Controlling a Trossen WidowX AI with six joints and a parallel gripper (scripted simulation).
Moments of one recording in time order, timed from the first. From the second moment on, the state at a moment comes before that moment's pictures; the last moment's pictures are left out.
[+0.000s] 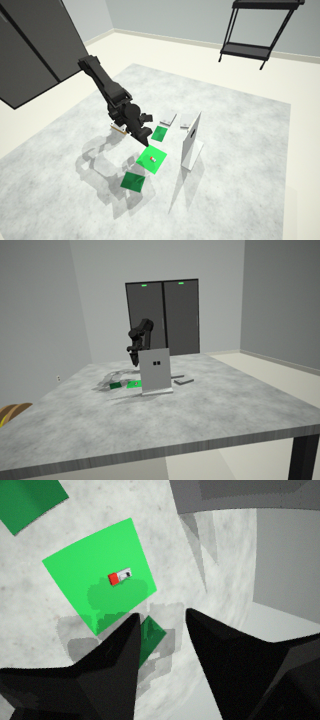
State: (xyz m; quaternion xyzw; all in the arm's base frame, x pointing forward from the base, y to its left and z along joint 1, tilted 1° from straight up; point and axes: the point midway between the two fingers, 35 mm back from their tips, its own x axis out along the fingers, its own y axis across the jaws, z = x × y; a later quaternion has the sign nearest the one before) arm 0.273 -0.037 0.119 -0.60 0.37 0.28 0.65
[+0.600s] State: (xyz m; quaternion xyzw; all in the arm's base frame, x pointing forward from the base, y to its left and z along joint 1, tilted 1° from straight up) arm 0.277 -0.039 0.160 -0.60 0.37 0.28 0.65
